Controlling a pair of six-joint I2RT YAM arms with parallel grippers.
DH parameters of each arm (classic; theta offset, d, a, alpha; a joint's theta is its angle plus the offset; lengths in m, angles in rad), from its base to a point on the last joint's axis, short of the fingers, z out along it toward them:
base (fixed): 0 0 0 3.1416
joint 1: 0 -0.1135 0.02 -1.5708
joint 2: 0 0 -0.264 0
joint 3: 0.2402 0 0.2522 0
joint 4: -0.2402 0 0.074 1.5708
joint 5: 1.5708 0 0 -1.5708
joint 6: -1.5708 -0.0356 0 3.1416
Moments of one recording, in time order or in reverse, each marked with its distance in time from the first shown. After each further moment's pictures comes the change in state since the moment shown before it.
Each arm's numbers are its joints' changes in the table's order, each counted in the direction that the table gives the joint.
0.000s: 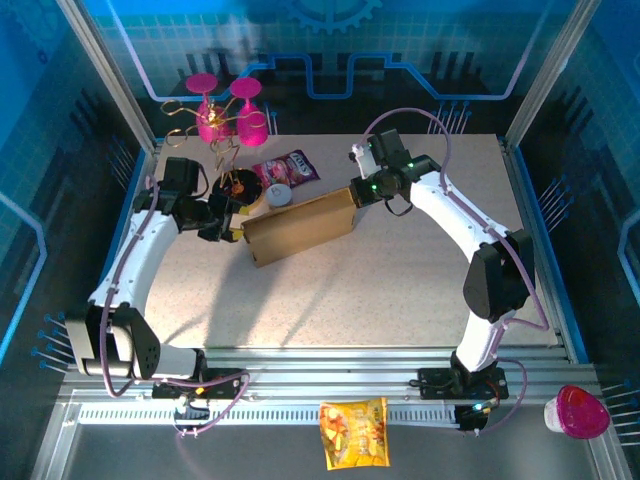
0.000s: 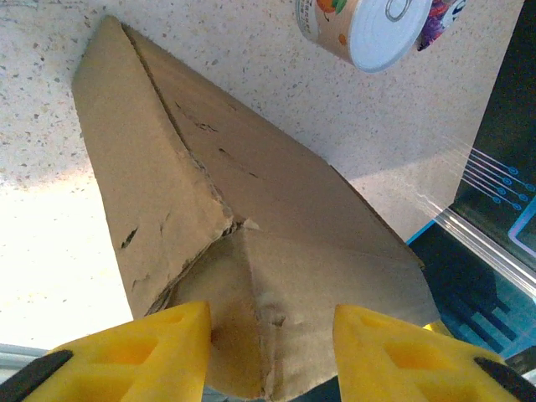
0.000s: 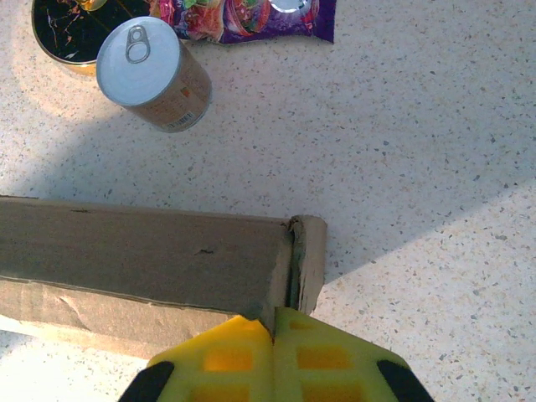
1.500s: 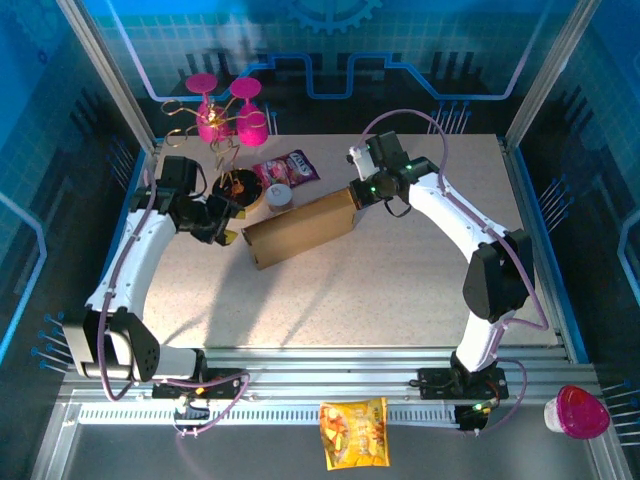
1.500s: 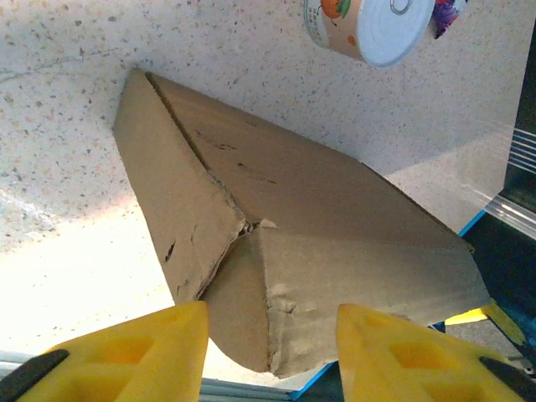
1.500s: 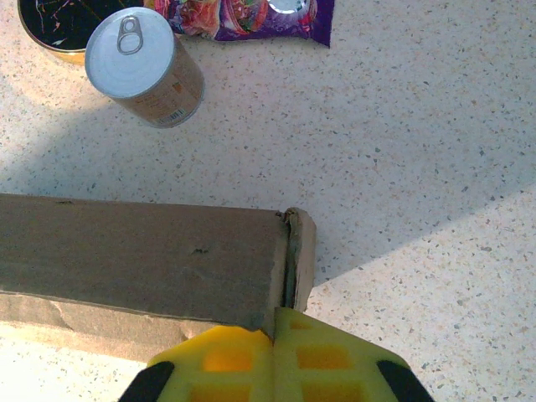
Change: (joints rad) left arm 0.004 0.011 0.037 -0.098 -0.065 -0.178; right arm -0.007 0.000 -0.017 0.023 0.026 0.053
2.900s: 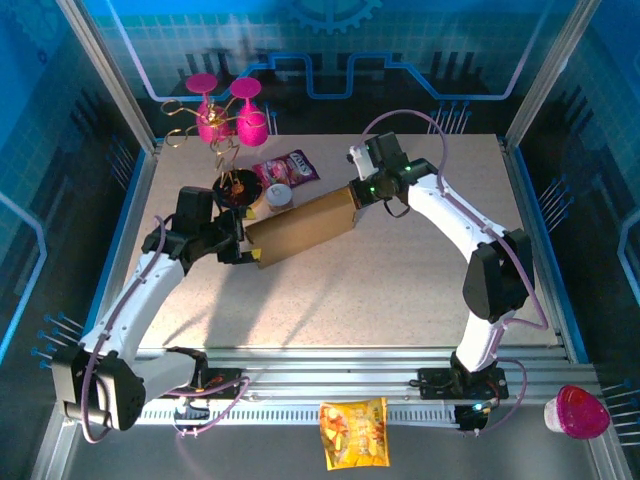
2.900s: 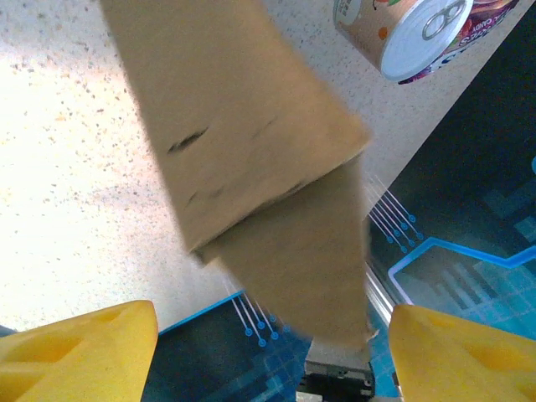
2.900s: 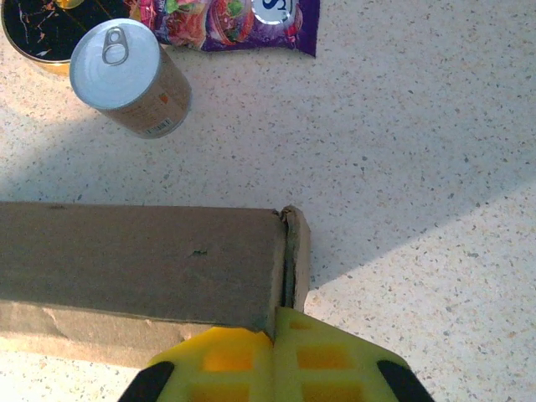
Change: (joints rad) left arm 0.154 0.225 -0.325 0.388 -0.044 0.813; right arm -0.005 0.000 -0.017 0.038 0.030 -0.008
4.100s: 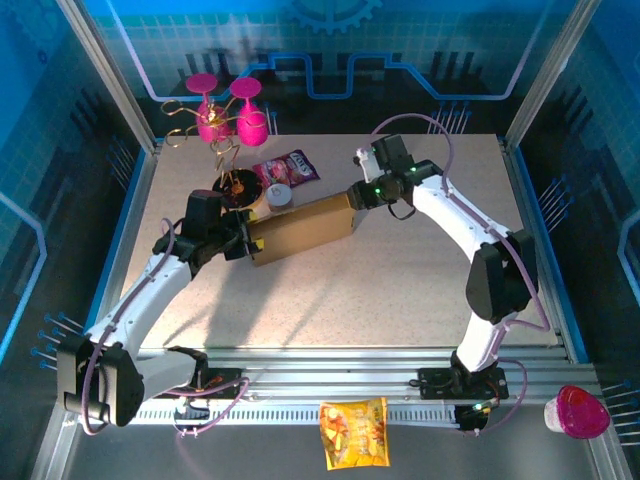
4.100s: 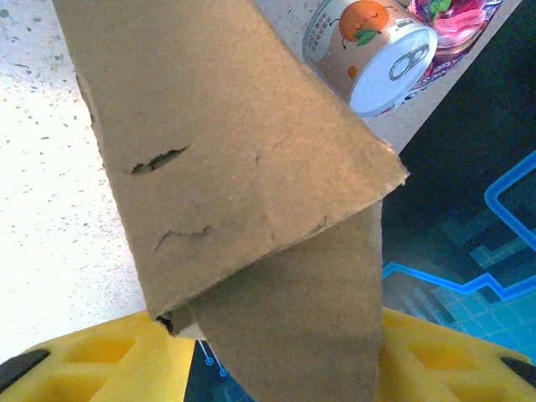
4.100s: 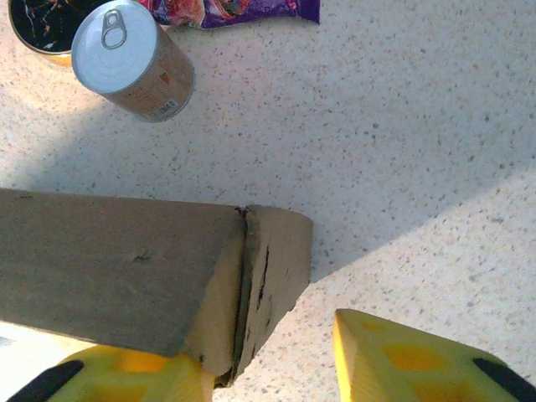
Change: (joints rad) left arm 0.036 -0.027 -0.078 0.175 -0.117 0.101; right arm 0.035 0.021 -0.033 -0.026 -0.084 -0.073
